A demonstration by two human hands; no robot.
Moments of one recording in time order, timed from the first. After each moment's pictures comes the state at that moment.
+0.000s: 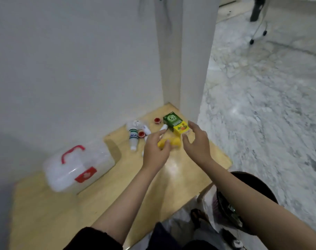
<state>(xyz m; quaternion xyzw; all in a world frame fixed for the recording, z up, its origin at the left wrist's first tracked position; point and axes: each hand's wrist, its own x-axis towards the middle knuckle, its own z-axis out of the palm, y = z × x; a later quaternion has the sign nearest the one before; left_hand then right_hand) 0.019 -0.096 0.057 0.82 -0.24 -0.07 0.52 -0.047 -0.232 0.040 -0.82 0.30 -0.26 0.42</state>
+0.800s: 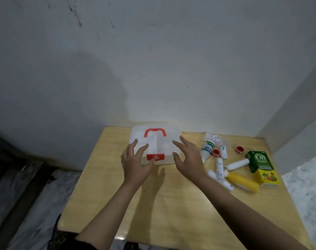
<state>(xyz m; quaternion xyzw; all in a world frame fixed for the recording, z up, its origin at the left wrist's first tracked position) 0.055 0.145 0.027 0.92 0.06 0.16 0.34 0.083 -0.047 0.036 -0.92 -0.11 -0.10 0.36</state>
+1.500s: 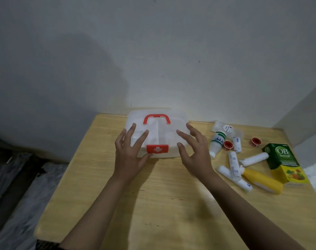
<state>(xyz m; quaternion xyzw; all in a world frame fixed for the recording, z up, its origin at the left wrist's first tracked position) 0.087 0.176 -0.034 0.94 -0.07 0.25 0.22 0.103 -0.042 -0.013 -0.89 -0.11 -0.17 0.41</state>
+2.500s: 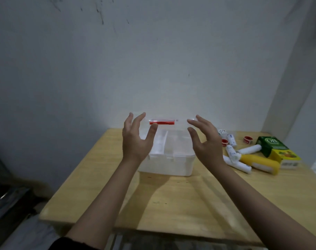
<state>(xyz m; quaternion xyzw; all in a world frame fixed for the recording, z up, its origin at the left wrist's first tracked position) 0.021 0.154 0.008 0.81 -0.05 0.36 0.45 0.033 -0.047 -0.007 -0.77 -0.18 -0.41 0.46</state>
